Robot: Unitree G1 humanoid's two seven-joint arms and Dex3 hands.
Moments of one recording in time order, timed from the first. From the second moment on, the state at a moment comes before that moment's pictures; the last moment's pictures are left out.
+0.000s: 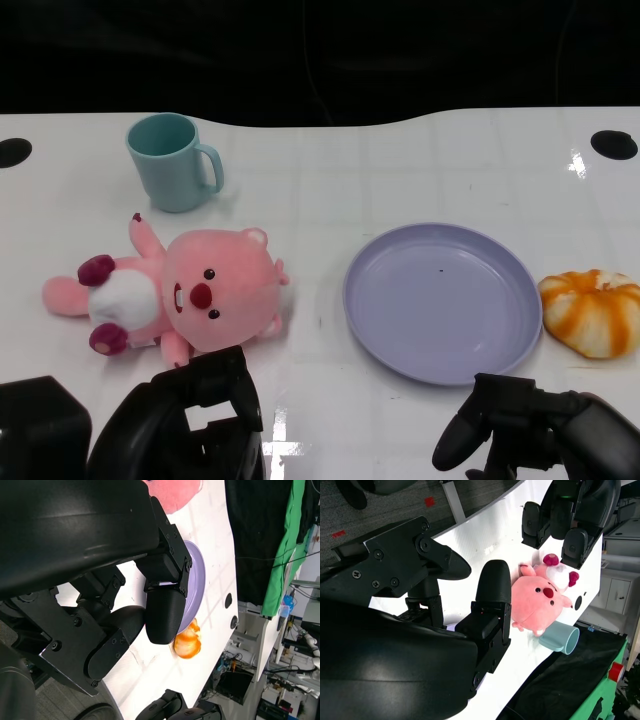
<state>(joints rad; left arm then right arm) 0.33 0.14 -0.06 -0.56 -0.39 0.46 -0.24 0.43 -0.33 0.15 -0.80 -0.03 0.39 0.33</state>
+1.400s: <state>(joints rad) 0.27 0.29 0.04 -0.43 0.23 -0.12 -0.22 0.41 -0.32 0.20 -0.82 -0.06 0.41 0.31</state>
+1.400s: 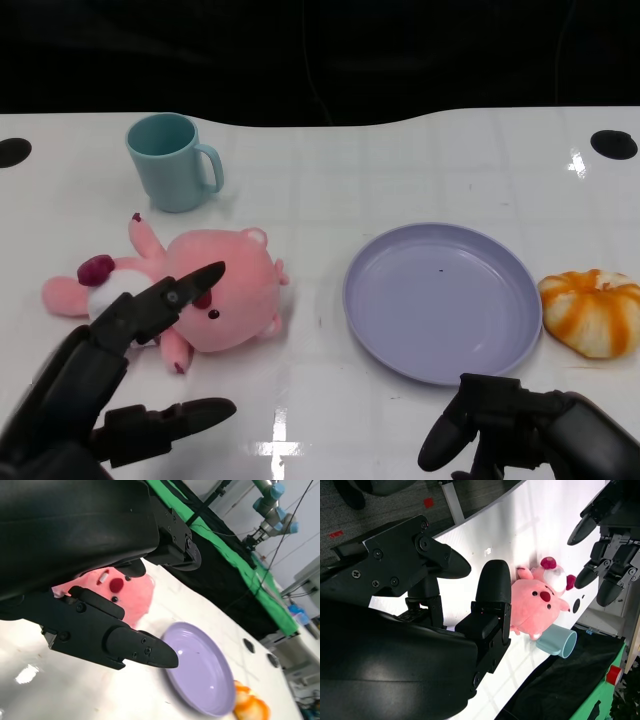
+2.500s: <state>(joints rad) -0.19 0.51 -0.15 -0.09 0.87 0.12 -0.27 0.39 -0.32 0.20 -0.81 -0.06 0.42 0.30</state>
